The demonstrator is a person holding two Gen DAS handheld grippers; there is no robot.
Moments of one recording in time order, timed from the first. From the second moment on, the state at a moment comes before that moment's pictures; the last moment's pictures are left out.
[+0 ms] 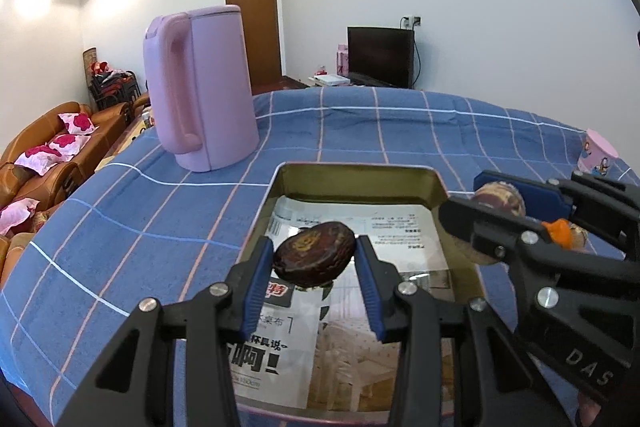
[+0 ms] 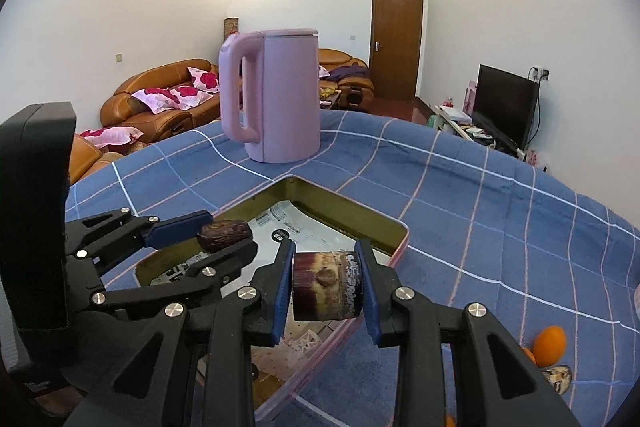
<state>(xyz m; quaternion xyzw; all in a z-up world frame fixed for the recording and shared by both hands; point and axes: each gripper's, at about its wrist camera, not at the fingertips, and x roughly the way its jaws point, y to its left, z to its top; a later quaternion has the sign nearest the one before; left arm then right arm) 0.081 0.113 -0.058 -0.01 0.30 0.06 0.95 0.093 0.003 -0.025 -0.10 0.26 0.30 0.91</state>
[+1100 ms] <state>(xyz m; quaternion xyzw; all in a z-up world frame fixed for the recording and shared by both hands) 0.090 0.119 -0.067 0.00 0.33 0.07 0.94 0.110 0.017 -0.037 -0.08 0.31 0.32 0.89</state>
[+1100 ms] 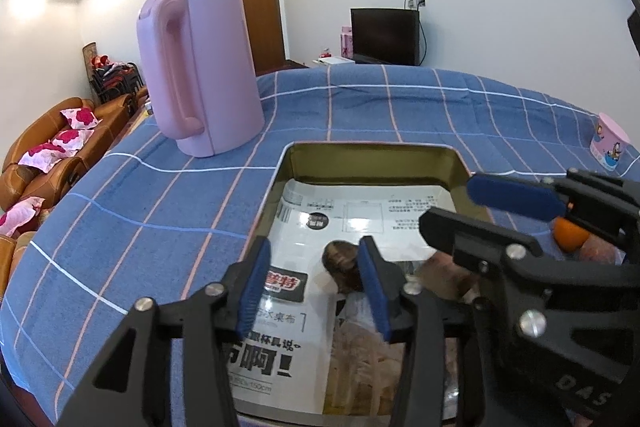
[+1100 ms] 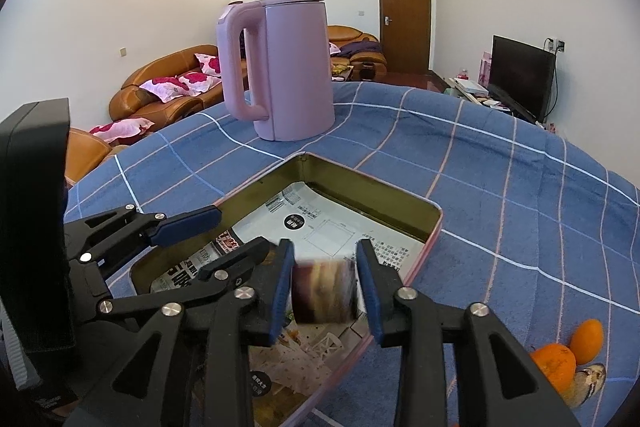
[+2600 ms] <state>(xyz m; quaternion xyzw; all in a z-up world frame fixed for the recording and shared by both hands) 0.038 -0.023 -0.074 0.05 0.34 -0.08 0.93 0.019 -0.163 -0.077 -0.06 0.35 0.13 0.93</state>
